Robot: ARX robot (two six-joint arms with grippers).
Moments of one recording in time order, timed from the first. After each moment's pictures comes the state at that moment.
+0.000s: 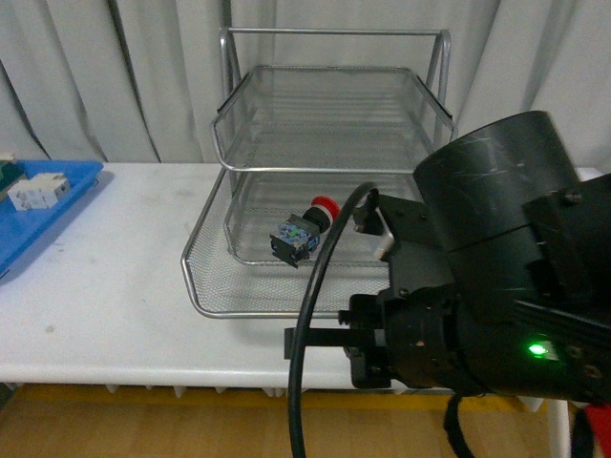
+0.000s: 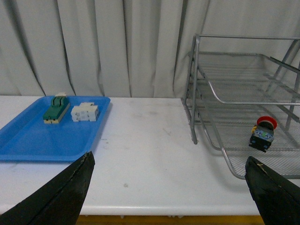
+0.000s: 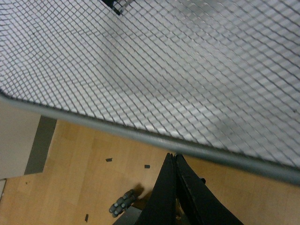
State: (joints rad) left arm 0.00 0.01 0.01 0.00 0.00 0.00; right arm 0.50 1.94 0.88 0.26 -0.11 0.38
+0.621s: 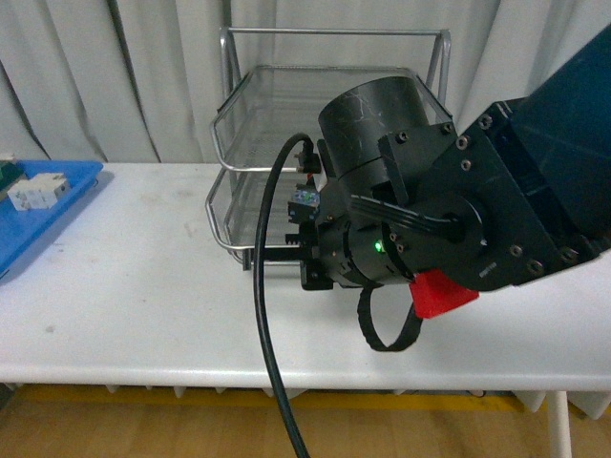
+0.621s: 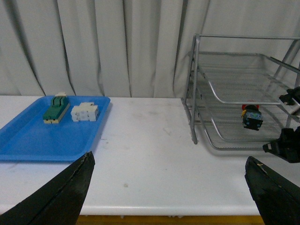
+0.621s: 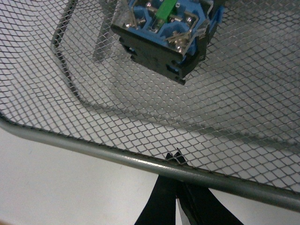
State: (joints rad) left arm 0.00 0.01 0.01 0.00 0.00 0.00; right arm 0.50 2.20 1.28 0.24 0.05 0.28
